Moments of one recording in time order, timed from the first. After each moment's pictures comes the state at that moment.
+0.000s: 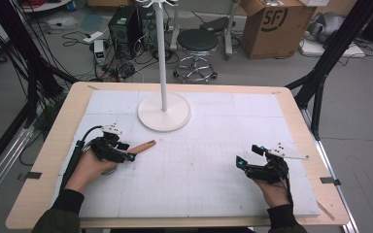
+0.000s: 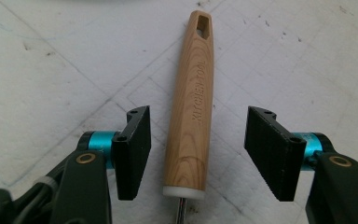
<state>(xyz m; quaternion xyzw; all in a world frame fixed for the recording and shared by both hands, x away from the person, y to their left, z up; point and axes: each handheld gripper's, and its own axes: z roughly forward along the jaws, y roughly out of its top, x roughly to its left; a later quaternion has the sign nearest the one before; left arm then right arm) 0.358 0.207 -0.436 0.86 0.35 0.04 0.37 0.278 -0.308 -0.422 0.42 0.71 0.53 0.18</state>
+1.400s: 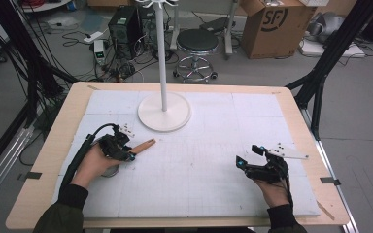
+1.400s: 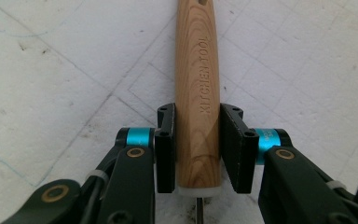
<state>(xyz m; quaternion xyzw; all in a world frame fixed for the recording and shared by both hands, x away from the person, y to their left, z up) 0.363 0.179 -0.425 0.91 0.31 0.08 0.24 0.279 -0.308 -0.422 0.42 0.72 0.53 0.18</state>
